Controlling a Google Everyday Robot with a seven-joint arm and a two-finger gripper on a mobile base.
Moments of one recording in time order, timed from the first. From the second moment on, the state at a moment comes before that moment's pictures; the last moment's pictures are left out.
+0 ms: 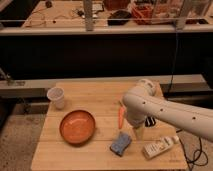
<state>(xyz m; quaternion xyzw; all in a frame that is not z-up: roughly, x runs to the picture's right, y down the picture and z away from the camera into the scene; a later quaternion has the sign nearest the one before) 0.139 0.192 0.703 -0.33 -0.06 -0.21 0.92</state>
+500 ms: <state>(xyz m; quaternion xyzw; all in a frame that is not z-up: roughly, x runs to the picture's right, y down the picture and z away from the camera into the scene) 0.121 0.219 0.720 -0.34 -0.07 -0.25 0.90</state>
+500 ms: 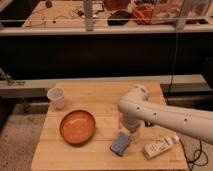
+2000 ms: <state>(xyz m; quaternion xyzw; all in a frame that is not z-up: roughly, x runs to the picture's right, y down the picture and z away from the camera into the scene) 0.103 0.280 0.754 -0.36 -0.13 -0.33 0.86</state>
